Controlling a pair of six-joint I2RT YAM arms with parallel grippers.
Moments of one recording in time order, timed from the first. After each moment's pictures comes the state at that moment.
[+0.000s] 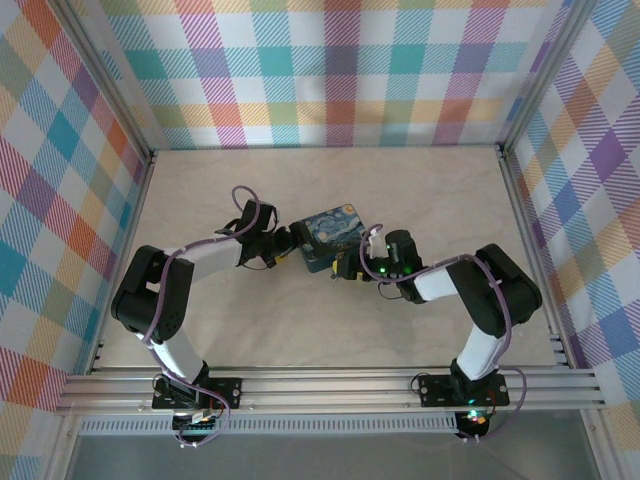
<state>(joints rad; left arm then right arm) -0.40 1.71 0.94 -0.12 0.35 -0.86 0.50 1.75 0.56 0.64 -0.59 0.57</state>
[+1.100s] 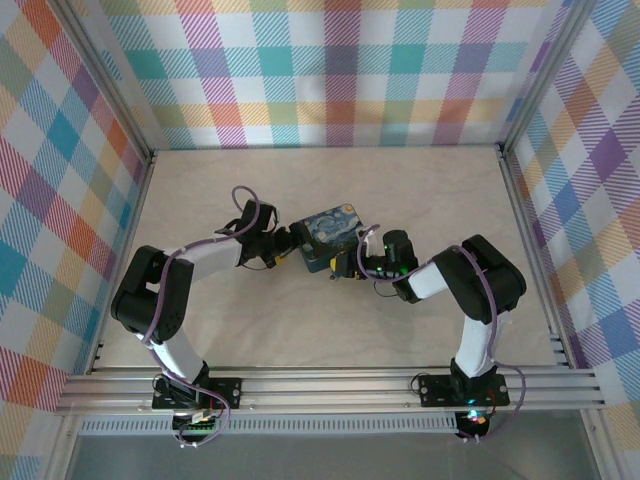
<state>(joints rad) -0.40 1.71 0.94 -0.12 0.35 -0.86 0.51 1.86 0.58 0.81 -0.63 0.59</state>
